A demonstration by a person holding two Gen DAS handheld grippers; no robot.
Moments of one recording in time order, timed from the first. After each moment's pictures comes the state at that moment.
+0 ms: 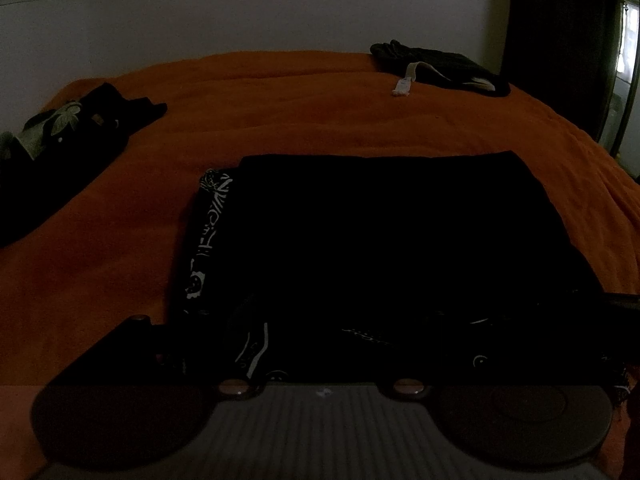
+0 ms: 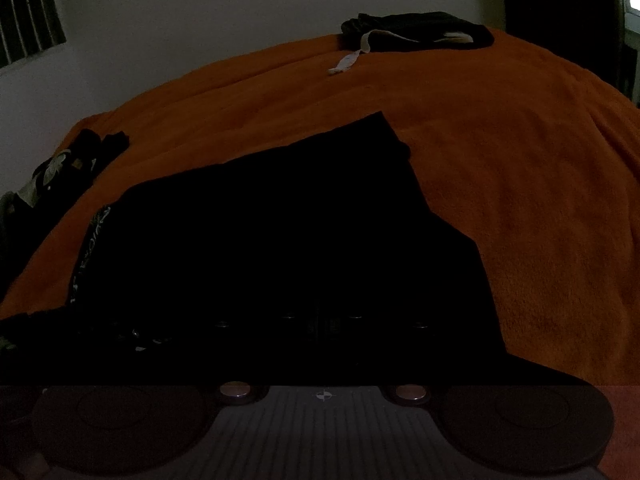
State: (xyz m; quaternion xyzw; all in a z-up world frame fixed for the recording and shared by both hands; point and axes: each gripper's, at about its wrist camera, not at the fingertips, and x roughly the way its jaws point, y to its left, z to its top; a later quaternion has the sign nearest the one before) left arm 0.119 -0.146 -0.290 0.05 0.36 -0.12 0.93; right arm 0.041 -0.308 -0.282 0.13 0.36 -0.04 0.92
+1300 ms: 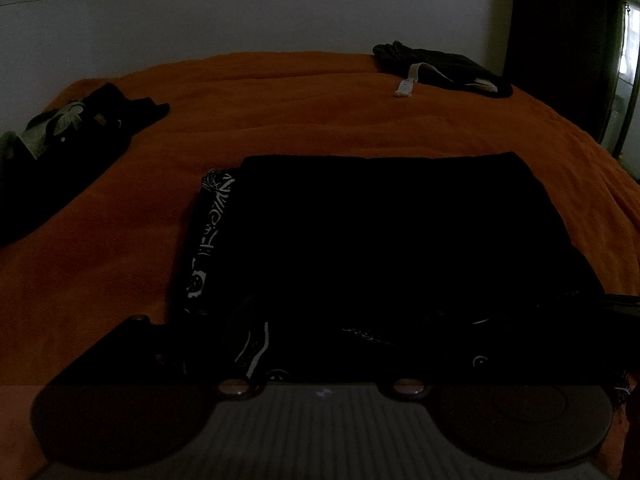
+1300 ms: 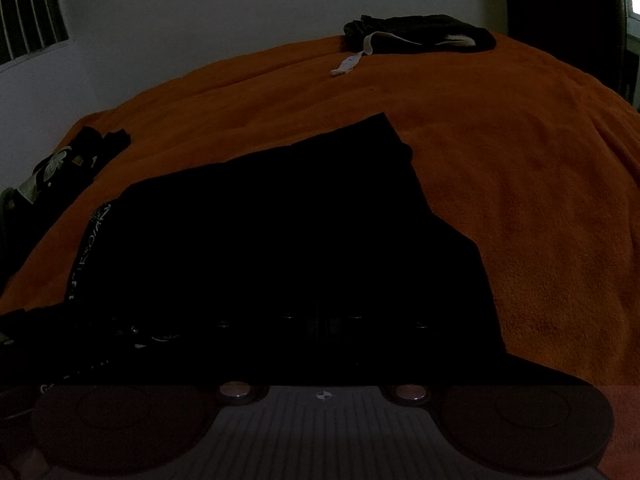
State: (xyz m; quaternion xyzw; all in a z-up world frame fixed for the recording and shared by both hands) left arm 0.118 -0.148 -0.289 0.05 0.36 -0.11 0.93; right arm 0.041 -0.307 -0.283 0.12 0.36 -0.04 0.92
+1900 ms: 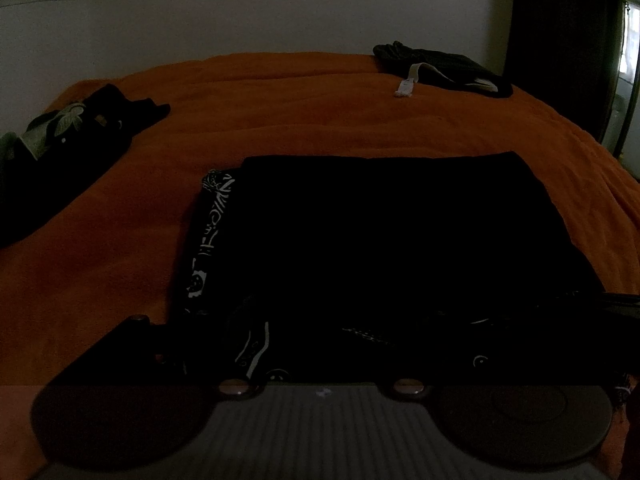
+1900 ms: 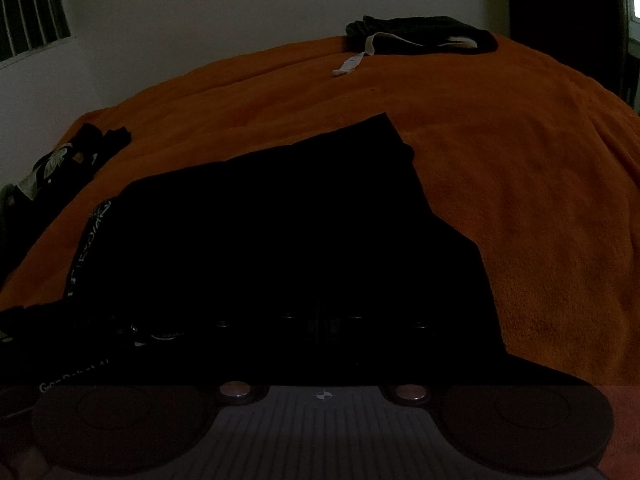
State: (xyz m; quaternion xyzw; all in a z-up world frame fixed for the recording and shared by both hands) left arm 0.117 -0.144 -0.290 0.05 0.36 -0.11 0.93; right arm 0.040 -0.306 -0.284 0.12 0.36 -0.04 0.93
